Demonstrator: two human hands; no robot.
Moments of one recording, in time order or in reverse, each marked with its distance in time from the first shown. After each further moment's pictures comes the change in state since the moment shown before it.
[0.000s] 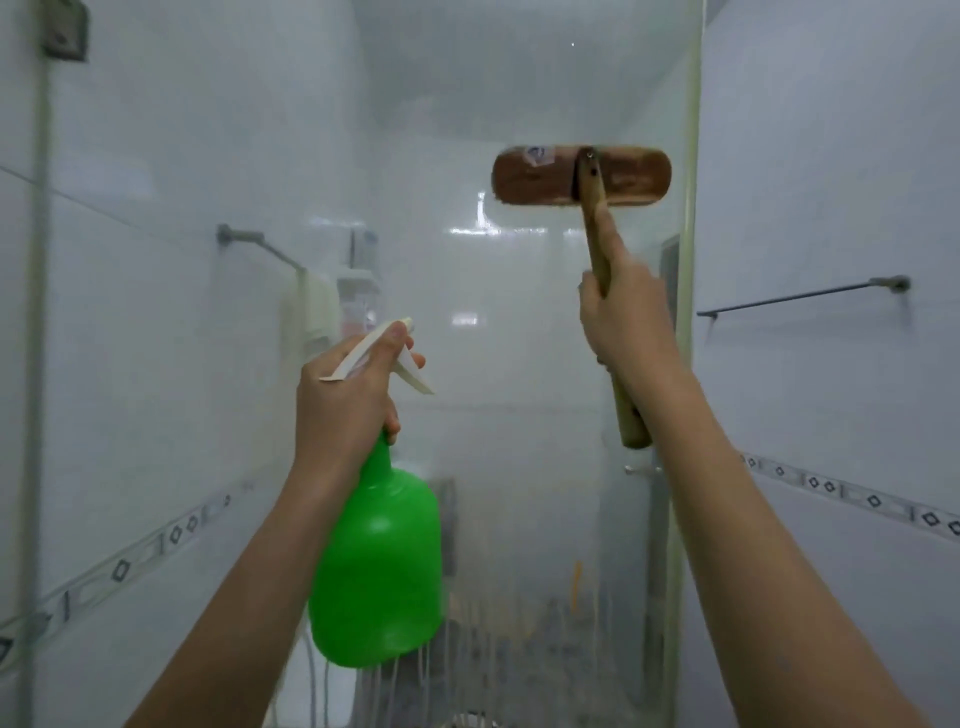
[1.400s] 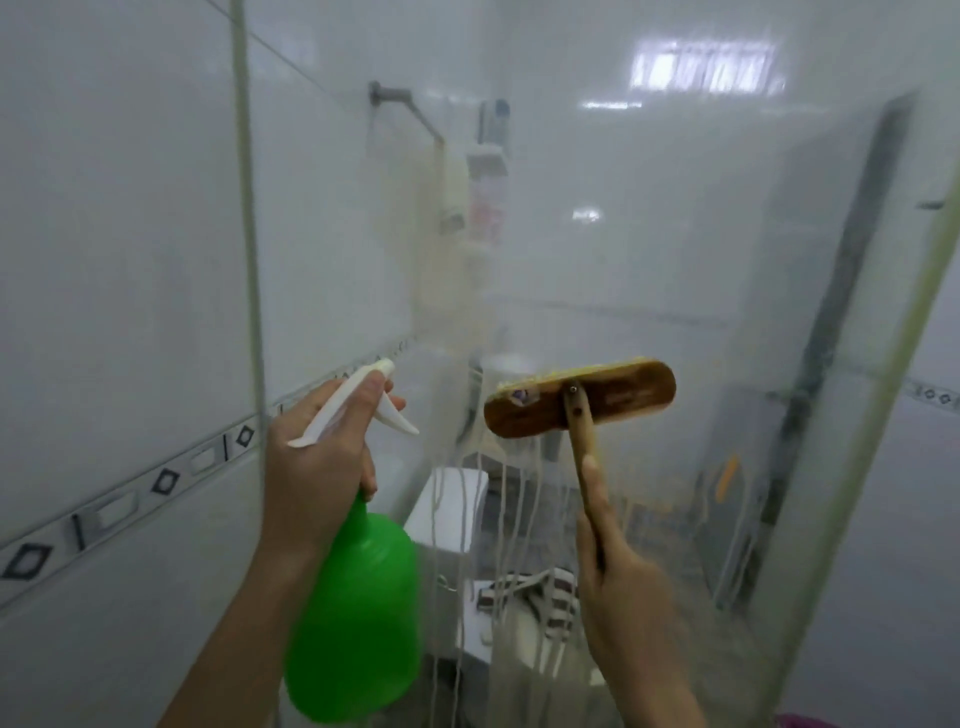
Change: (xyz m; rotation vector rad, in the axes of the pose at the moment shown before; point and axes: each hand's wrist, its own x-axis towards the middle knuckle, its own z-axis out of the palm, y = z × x) left_hand -0.109 -0.038 -0.162 0.264 0.201 -0.106; right_hand -0.305 0.003 0.105 0.107 -0.409 0.082
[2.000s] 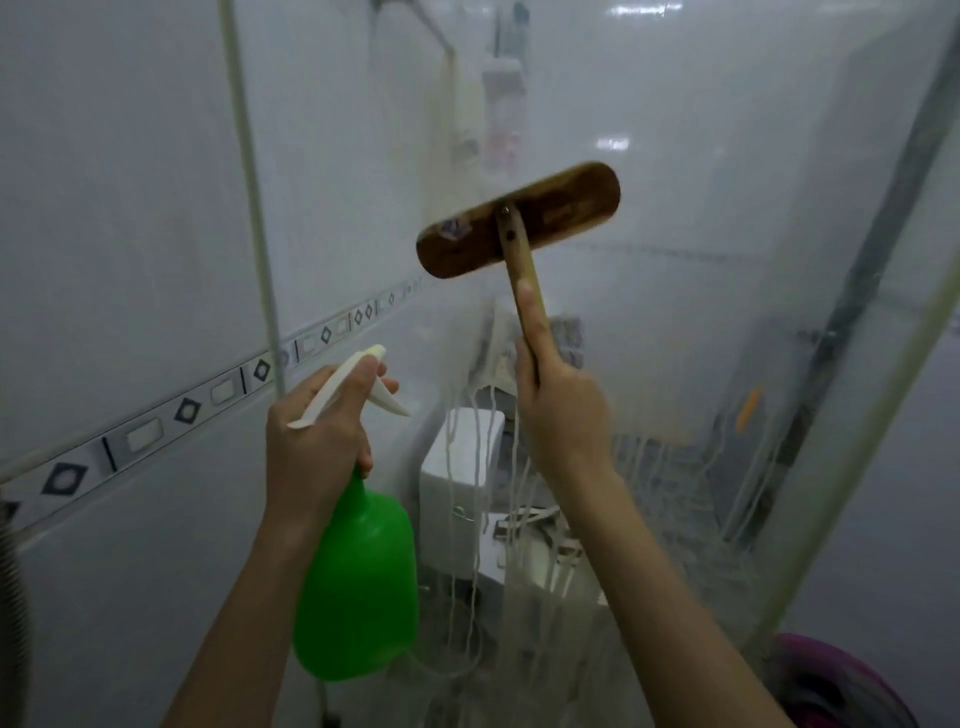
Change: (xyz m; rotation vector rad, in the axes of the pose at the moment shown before) left_hand -0.028 -0.027 -0.021 0.077 0.019 -0.134; right_hand 0.071 -0.052 0.032 0.020 0.055 -0.206
